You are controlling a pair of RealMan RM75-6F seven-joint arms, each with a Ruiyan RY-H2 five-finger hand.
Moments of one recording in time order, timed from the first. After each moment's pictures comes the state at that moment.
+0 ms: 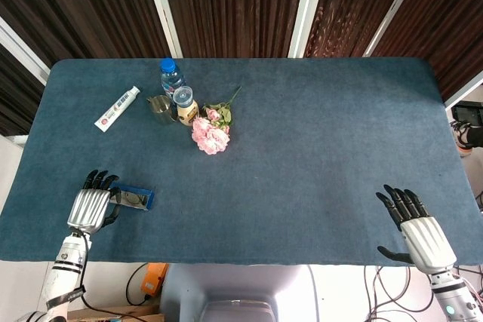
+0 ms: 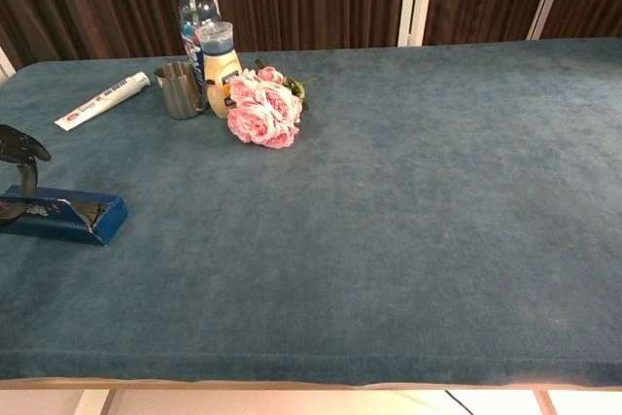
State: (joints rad) left arm -0.39 -1.41 -0.08 -1.51 1.25 1.22 0.36; right arm 0.09 -1.08 -0.05 -1.64 -1.67 1.44 -0.03
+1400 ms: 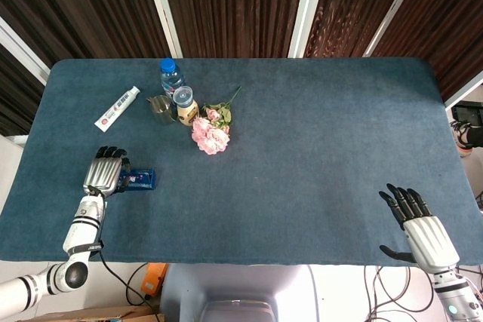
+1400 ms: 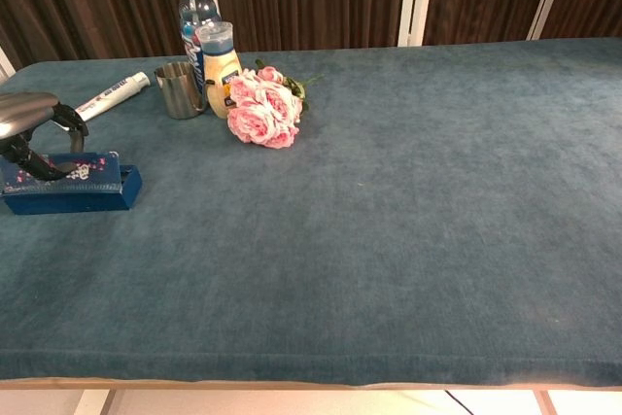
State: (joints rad) left arm -0.63 -1.44 -0.22 -1.41 0.87 0.98 0.49; right arm 0.09 -1.08 -0.05 -1.64 -1.66 1.44 -0.02
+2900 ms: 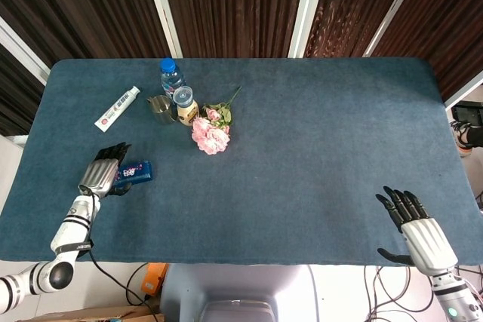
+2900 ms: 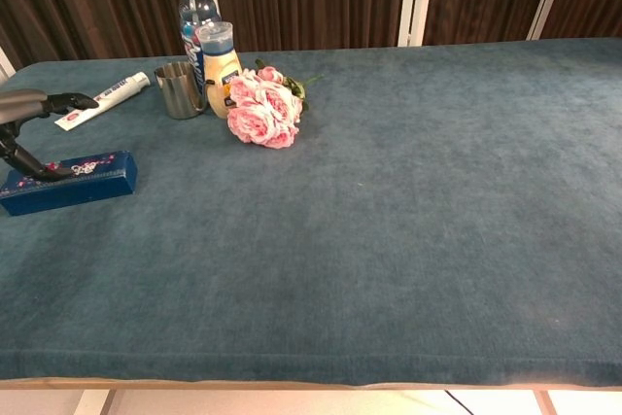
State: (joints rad) left arm -0.63 -1.34 -0.19 -1.46 0.90 0.89 0.28; right arm 0.09 -1.07 -0.06 -1.65 -1.69 1.44 0.00
